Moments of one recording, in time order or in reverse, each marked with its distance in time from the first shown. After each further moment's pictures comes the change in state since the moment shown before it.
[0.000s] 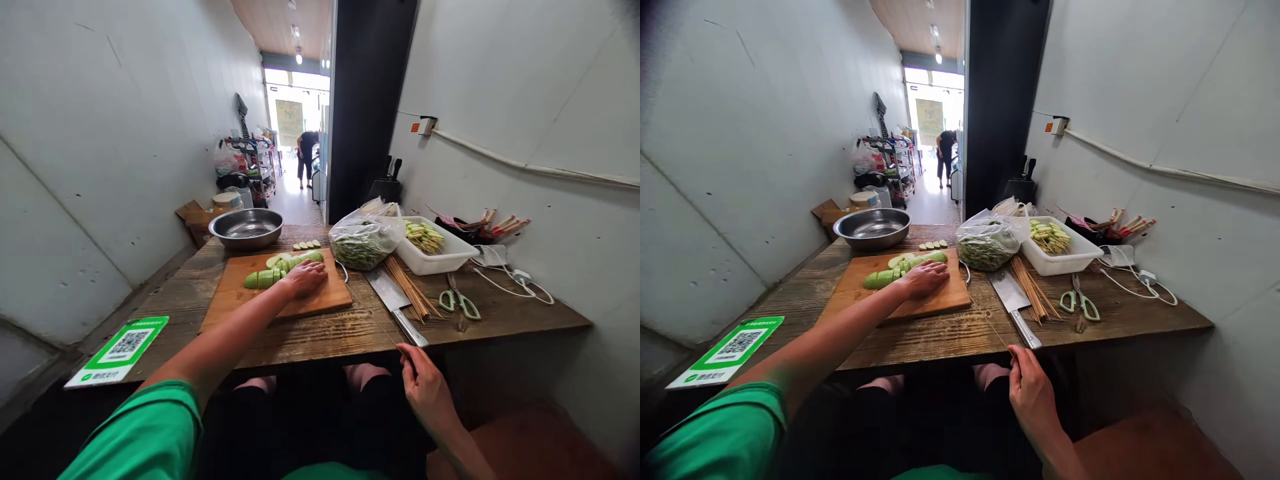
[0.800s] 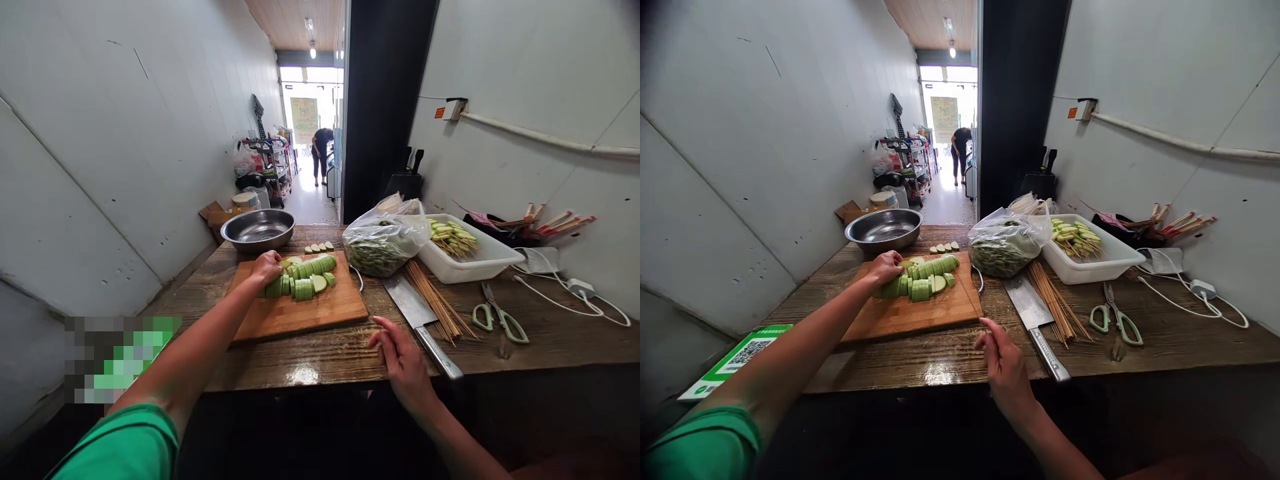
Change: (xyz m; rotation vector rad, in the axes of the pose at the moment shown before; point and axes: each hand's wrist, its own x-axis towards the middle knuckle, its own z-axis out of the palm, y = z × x) left_hand -0.038 -0.113 -0.015 -0.119 0.130 -0.888; right_hand 0.080 -0.045 0.038 0.452 -0.133 0.026
